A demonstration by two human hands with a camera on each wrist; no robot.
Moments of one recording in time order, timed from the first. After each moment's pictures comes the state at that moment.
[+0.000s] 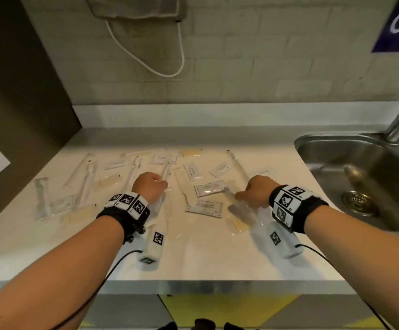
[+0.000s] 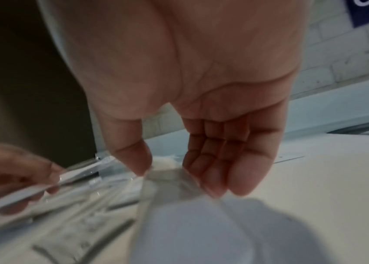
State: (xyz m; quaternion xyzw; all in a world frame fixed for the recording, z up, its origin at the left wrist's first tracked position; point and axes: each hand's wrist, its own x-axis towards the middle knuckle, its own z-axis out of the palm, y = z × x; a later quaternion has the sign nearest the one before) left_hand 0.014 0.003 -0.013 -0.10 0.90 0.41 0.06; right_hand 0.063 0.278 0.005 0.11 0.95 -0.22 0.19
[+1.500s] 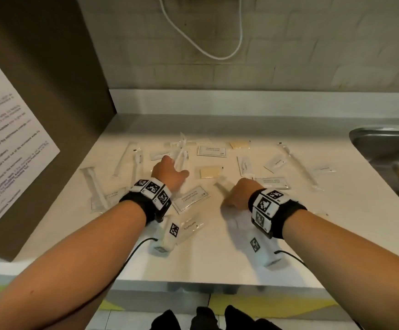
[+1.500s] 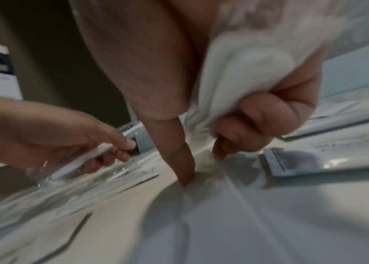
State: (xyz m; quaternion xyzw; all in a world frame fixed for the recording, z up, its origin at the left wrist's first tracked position) left_hand -0.031 -0.106 -0.023 -0.07 0.93 0.36 0.07; right_hand 0.025 0.078 -0.002 0.11 0.96 -0.11 0.25
